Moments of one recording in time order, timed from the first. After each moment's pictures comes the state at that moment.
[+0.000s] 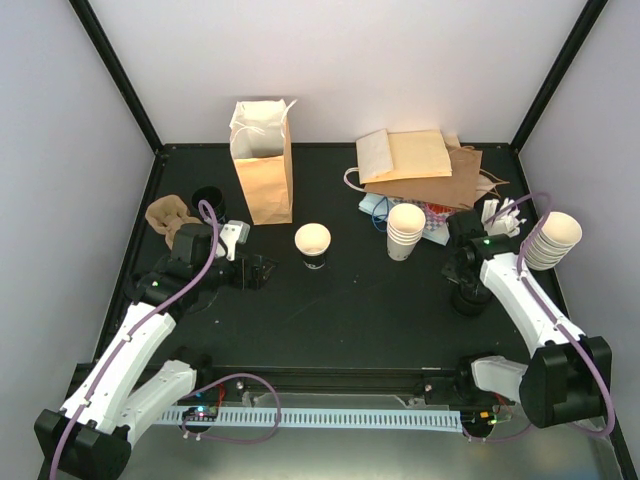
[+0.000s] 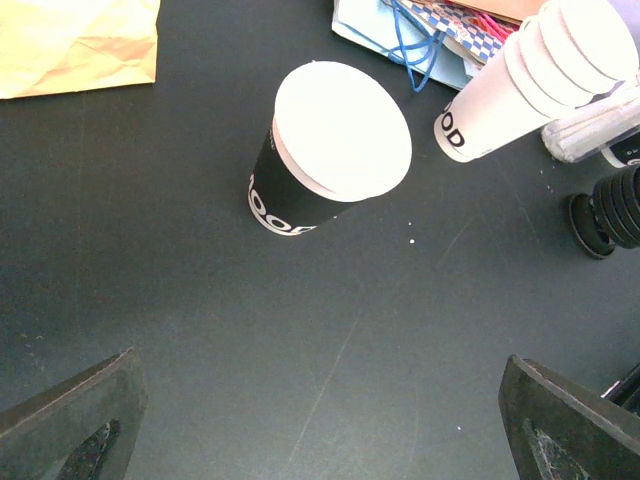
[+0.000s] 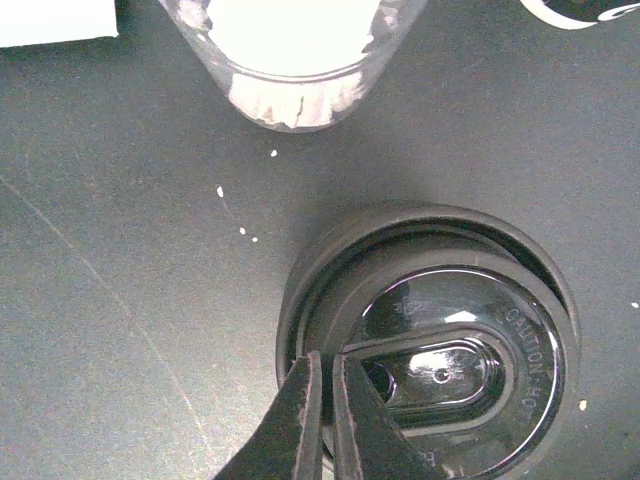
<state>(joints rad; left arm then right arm) -0.30 0.80 0.75 -0.66 0.40 -0.26 0.20 1.19 0.86 -1.01 0.28 0.72</state>
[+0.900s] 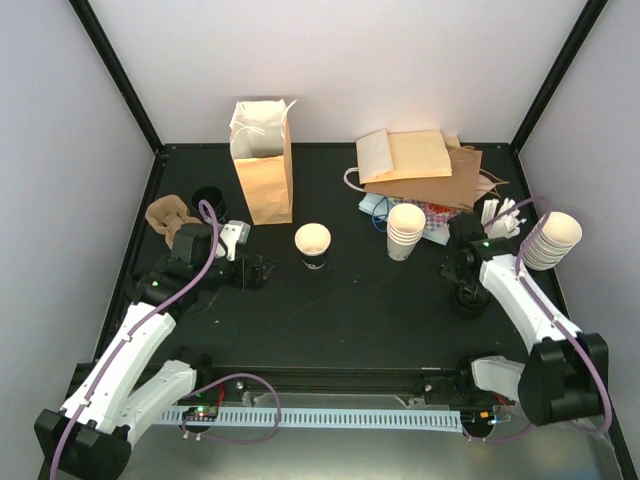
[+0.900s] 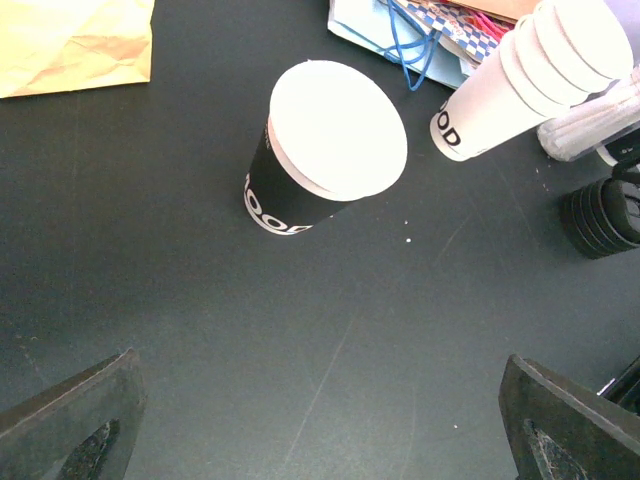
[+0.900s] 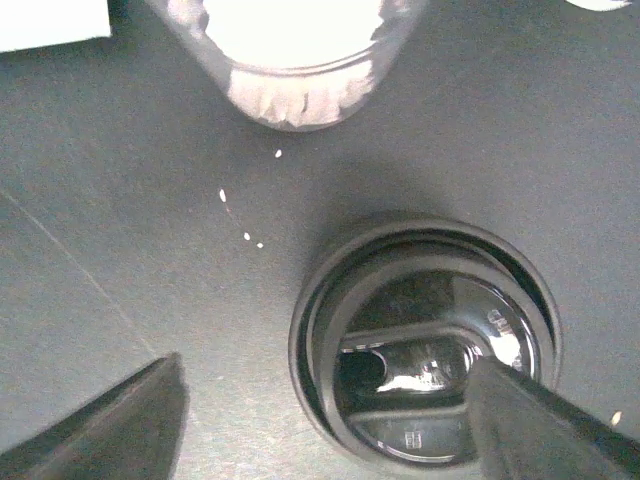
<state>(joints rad) -0.30 0.80 0.75 -0.66 0.41 -0.26 0.17 1.23 0.82 -0.95 0.25 0.72</state>
